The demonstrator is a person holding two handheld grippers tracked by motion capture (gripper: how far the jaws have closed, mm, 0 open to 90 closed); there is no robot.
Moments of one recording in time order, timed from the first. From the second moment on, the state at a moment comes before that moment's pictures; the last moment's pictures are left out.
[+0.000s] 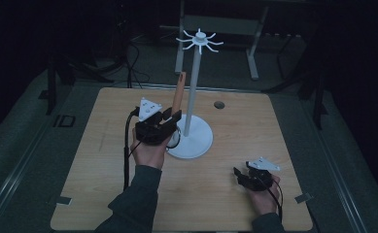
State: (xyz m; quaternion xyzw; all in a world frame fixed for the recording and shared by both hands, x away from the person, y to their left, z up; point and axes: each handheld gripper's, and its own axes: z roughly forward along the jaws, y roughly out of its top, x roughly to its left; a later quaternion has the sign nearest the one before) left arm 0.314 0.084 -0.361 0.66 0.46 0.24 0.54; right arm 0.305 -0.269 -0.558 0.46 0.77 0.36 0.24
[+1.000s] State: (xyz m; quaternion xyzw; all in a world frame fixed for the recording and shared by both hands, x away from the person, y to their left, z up) left arm 0.319 0.086 -0.335 0.64 0.46 0.24 0.57; right arm 0.305 -0.269 -0.558 0.45 0.78 0.36 0.24
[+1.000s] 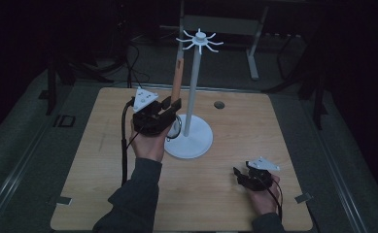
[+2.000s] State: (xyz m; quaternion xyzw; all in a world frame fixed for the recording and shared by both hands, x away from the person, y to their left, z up) left arm 0.321 0.084 -0.314 0.62 0.45 0.26 0.59; right arm 0.306 -0.268 -0.558 0.46 0.77 0.37 0.24
